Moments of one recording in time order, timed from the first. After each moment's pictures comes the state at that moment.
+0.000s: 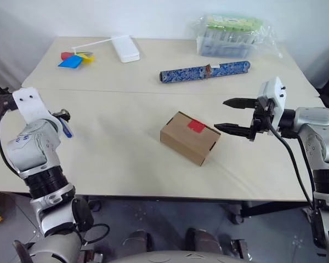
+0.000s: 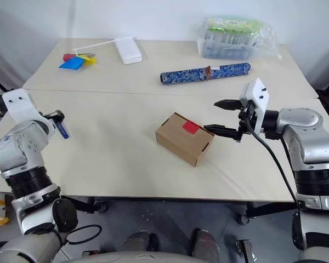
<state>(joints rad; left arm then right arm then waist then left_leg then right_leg) -0.79 0.35 0.63 0.08 -0.04 1.14 0.31 -0.69 -0.78 -0.05 0.10 0.42 0.44 1.18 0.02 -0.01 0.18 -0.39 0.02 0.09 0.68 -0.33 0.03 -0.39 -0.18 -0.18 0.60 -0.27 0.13</state>
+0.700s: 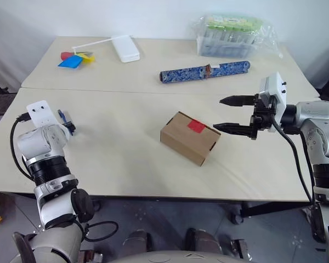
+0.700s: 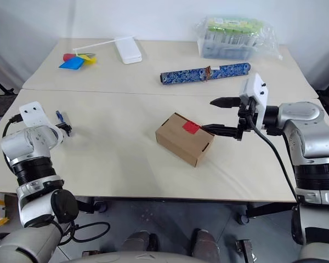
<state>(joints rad) -0.83 0.37 0.60 0.20 -0.03 1.19 0.36 -0.73 -0.79 -0.05 0.12 0.43 0.44 1.26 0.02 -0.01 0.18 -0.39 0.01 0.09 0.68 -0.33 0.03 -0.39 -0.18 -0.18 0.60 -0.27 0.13</state>
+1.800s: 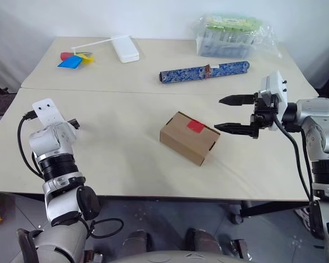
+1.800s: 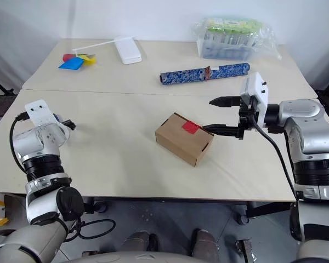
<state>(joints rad) -0.88 0.32 0.60 0.35 -0.02 1.04 0.43 -0.77 -0.78 -0.04 0.19 0.41 0.39 1.33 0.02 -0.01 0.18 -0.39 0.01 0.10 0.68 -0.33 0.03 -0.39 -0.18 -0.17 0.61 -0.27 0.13</state>
